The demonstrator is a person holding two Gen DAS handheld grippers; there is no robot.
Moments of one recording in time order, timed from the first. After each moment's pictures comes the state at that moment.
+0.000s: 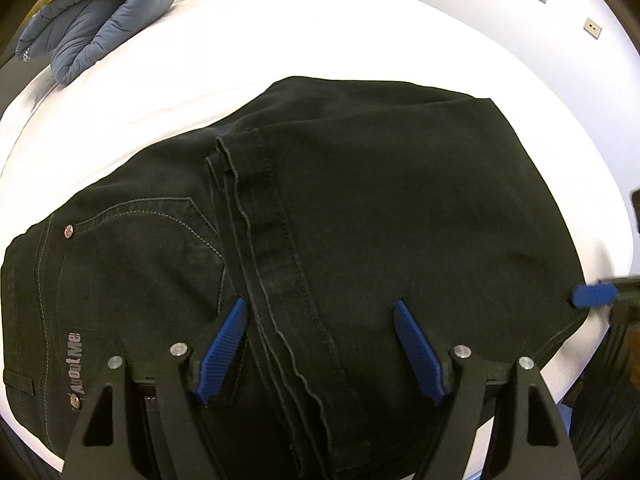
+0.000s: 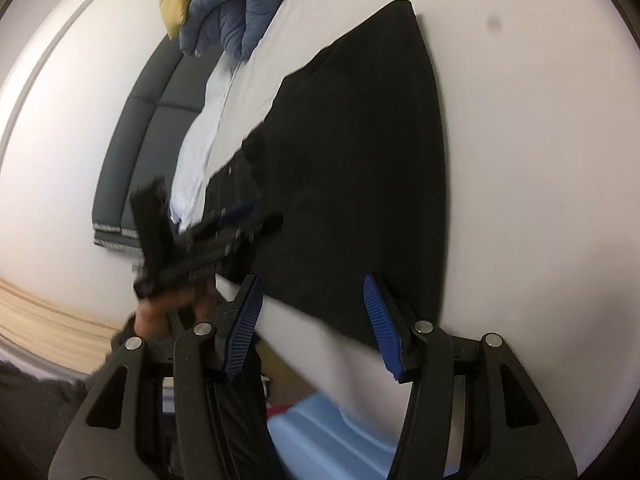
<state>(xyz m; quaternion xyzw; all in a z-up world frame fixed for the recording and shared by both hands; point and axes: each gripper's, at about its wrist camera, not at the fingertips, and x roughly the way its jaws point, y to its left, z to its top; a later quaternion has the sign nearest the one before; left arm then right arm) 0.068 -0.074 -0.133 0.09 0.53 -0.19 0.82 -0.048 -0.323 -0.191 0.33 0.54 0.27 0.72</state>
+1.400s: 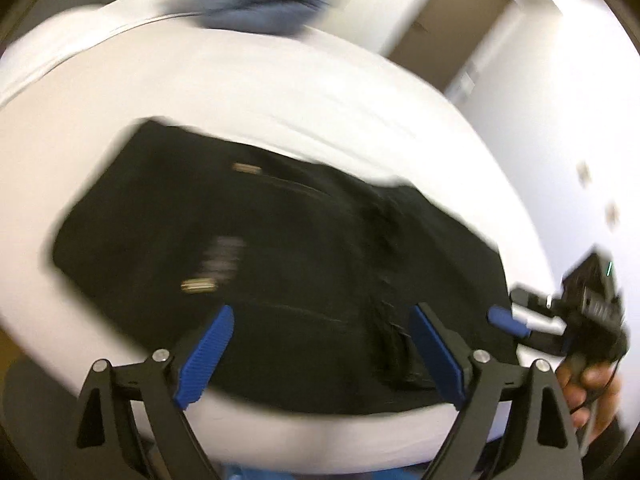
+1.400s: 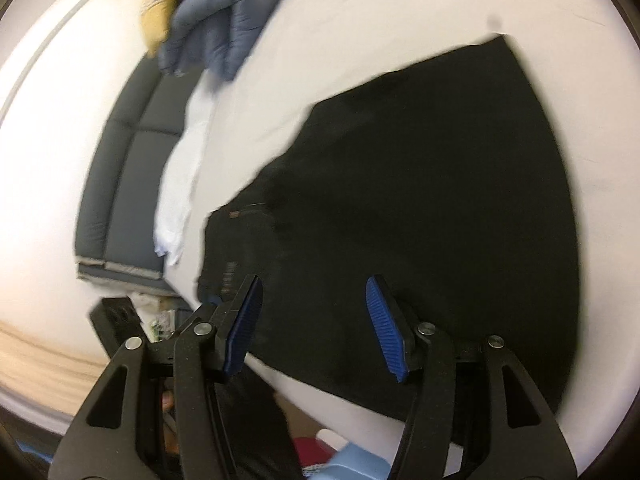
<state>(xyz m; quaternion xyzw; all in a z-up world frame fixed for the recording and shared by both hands) -0.011 0.100 -0.084 -0.21 0.44 -0.07 0.87 0.009 -0.234 -0.151 0.35 0.53 0.25 0.73</state>
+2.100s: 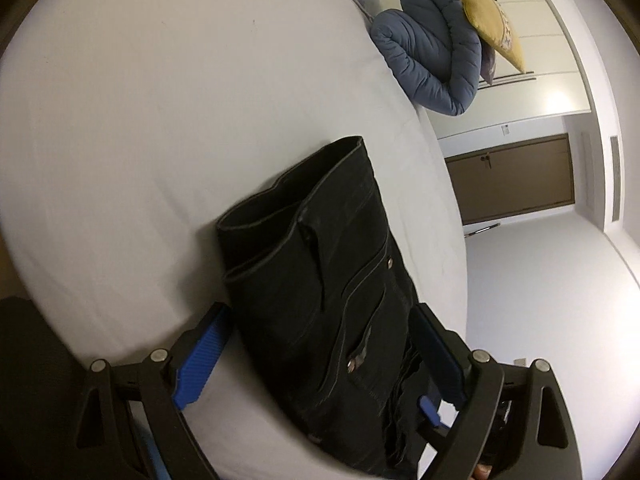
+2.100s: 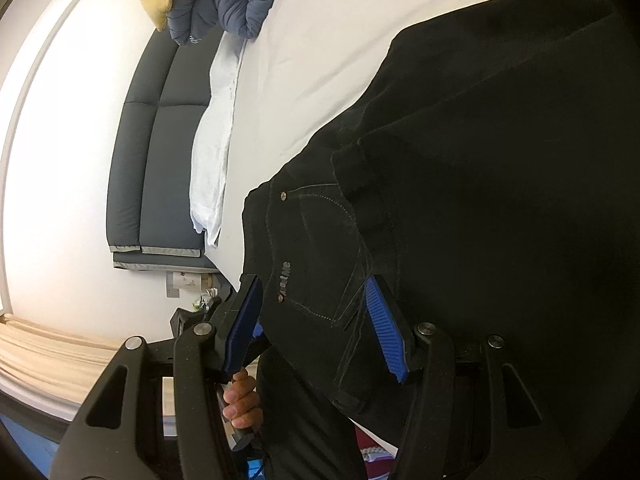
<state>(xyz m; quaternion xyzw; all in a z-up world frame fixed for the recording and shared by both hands) -0.009 0.236 -0.151 -0.52 0.39 -0.02 0.76 0.064 -0.149 -0.176 0.39 0.58 0.29 0.65</state>
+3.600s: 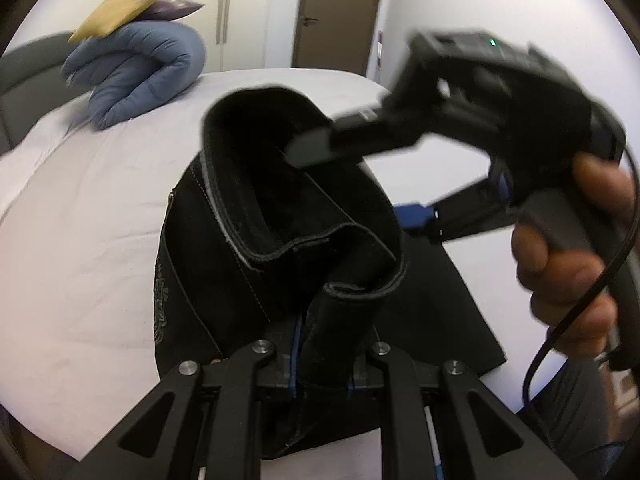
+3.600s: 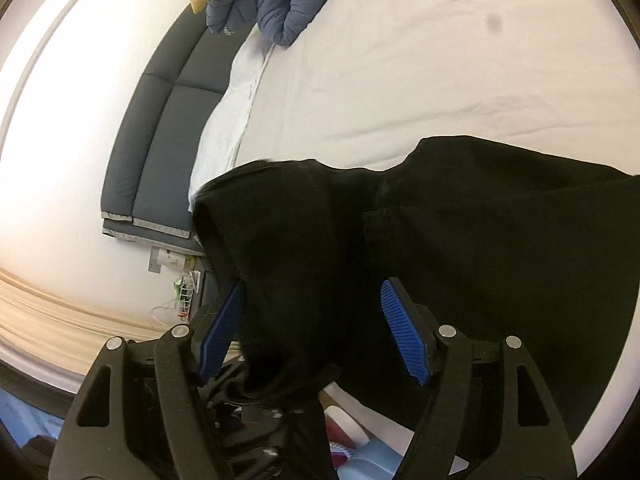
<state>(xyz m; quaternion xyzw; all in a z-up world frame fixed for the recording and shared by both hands) -0.020 -0.072 -0.042 0.03 0.39 -0.18 0.90 0.073 -0.217 -0.087 0.31 0.55 0.33 0.70</state>
